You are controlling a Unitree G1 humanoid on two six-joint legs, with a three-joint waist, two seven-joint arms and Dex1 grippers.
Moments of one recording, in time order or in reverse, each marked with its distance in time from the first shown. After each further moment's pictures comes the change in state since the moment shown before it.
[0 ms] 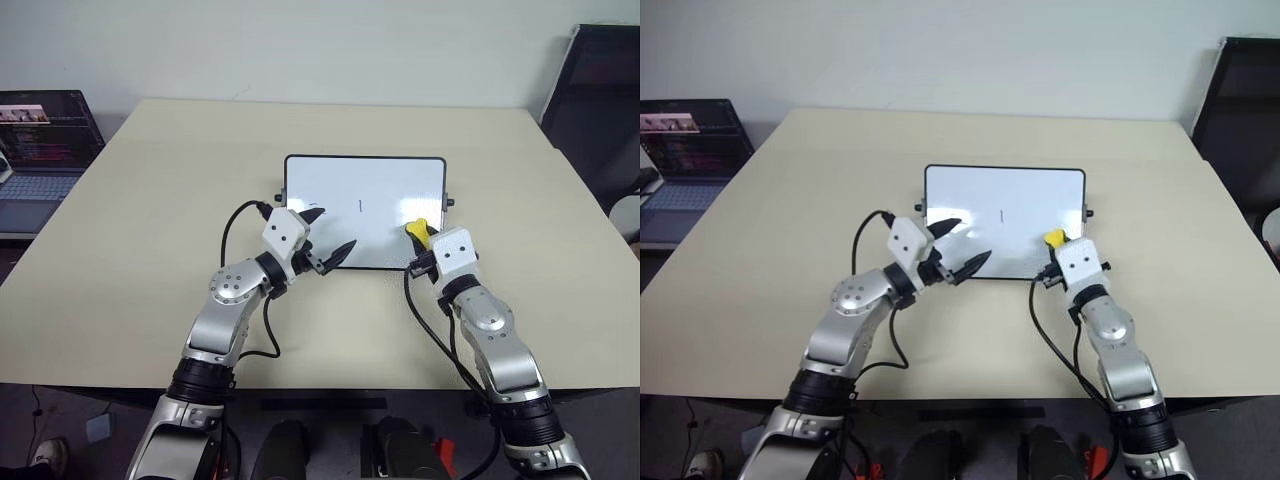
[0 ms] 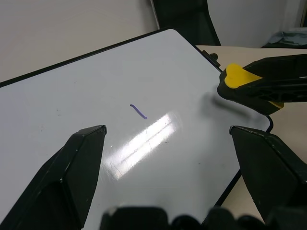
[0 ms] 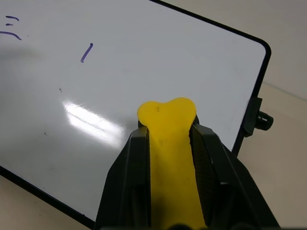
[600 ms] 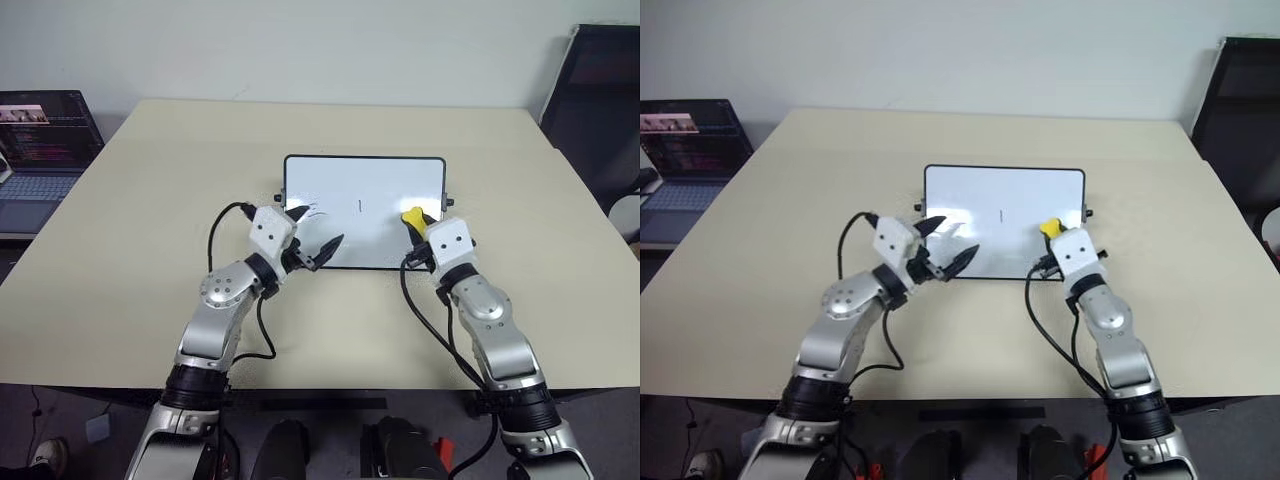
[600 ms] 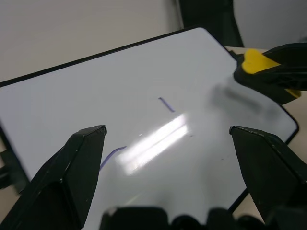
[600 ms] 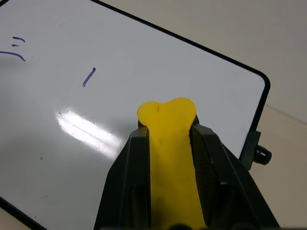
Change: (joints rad) left arm 0.052 0.000 0.073 -0.041 -0.019 0.045 0.081; right arm -0.085 -0.003 -0.003 0.053 -0.008 -0.026 0.026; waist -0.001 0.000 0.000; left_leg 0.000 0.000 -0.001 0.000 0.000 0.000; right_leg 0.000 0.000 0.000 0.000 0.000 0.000
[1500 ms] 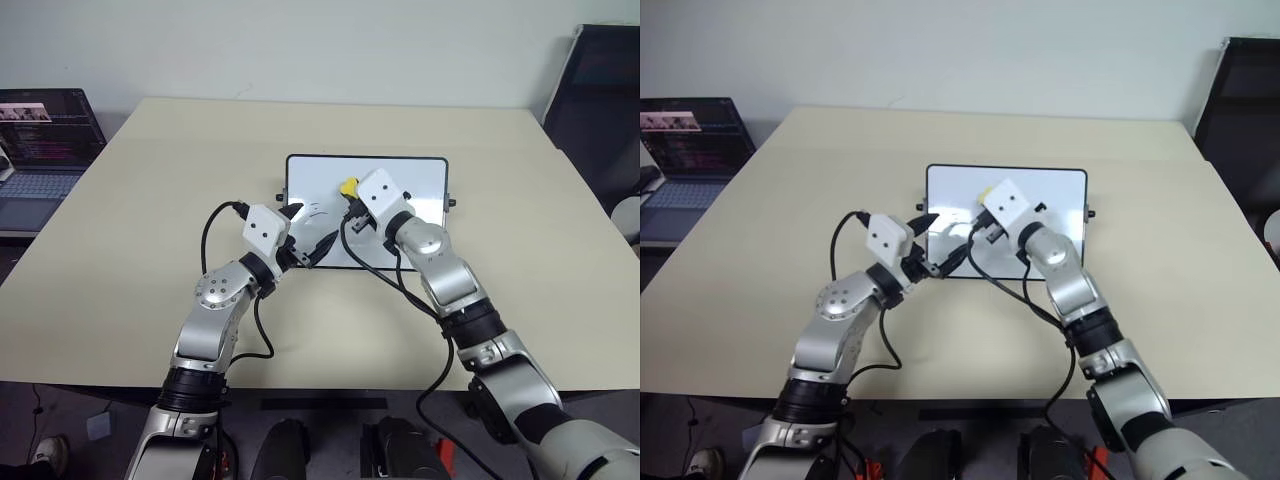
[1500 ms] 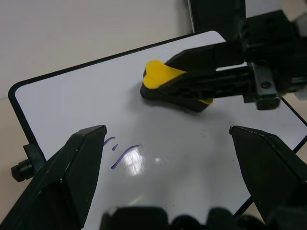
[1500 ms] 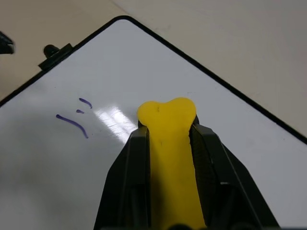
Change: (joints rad) left arm -0.007 0.000 -0.006 -0.020 0.003 -0.001 0.000; right arm -0.484 0.089 0.137 0.455 -0.062 0.045 0.088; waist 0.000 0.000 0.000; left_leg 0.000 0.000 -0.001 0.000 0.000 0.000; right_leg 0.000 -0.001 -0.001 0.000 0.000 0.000
